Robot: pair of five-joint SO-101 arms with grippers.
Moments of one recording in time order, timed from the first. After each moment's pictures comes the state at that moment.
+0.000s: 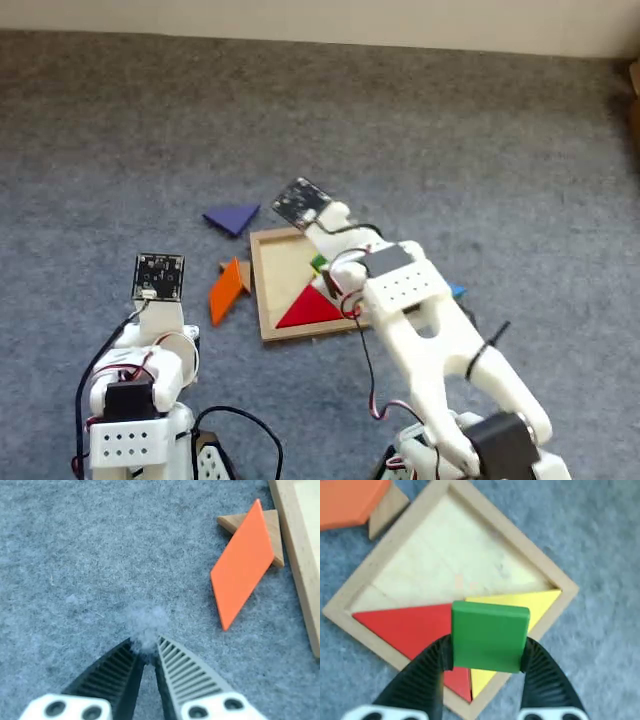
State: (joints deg) left arm -10.7 -96.7 96.0 66.9 -1.7; right arm -32.3 -15.6 39.8 46.4 29.6
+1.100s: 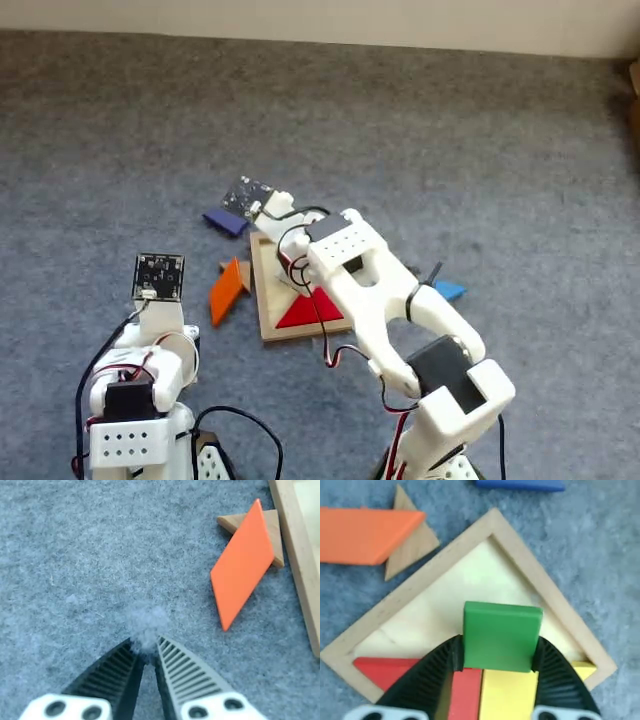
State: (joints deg) left arm -10.7 -96.7 96.0 66.9 -1.7; right arm -38.1 7.7 21.4 49.2 32.9
